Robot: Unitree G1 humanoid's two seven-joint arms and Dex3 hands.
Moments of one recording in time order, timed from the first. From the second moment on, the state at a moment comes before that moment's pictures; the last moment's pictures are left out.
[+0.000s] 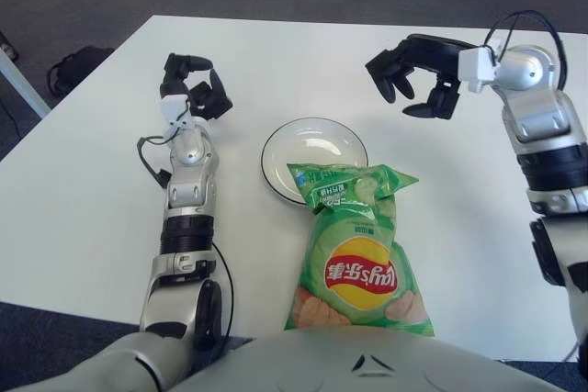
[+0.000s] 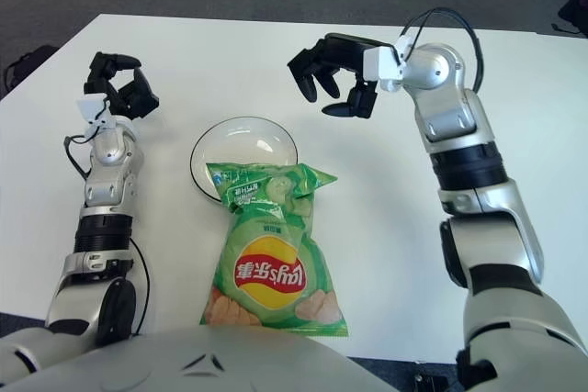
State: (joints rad) left arm -0.40 0.05 0.20 0.16 0.01 -0.05 0.25; right arm -0.79 -0.60 0.19 0.22 -0.13 -0.18 0.86
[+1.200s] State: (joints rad) left arm -0.39 0.24 0.16 0.26 -0.01 -0.31 -0.09; right arm -0.73 -0.50 0.19 0.23 -0.09 -0.39 0.73
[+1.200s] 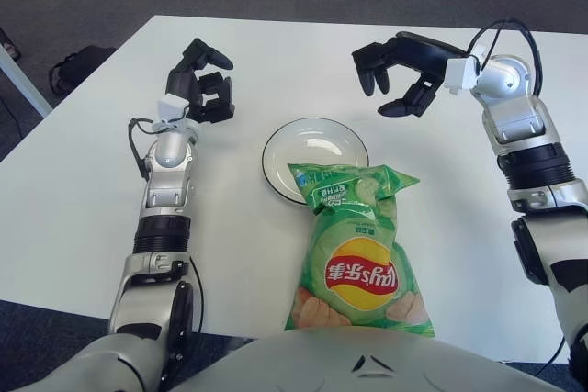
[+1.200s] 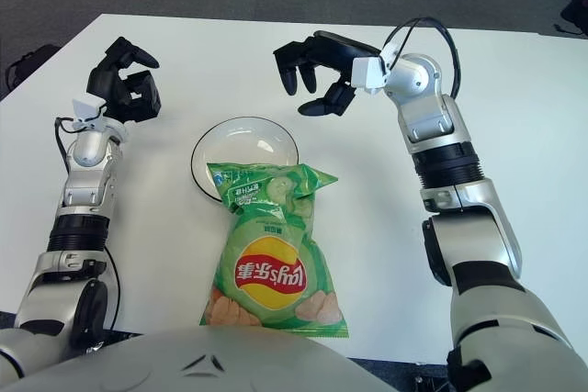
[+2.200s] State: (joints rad) left arm -0.44 0.24 0.16 0.35 0.00 -0.29 -0.03; right arm -0.70 -0.46 0.41 0.05 0.15 -0.49 1.23
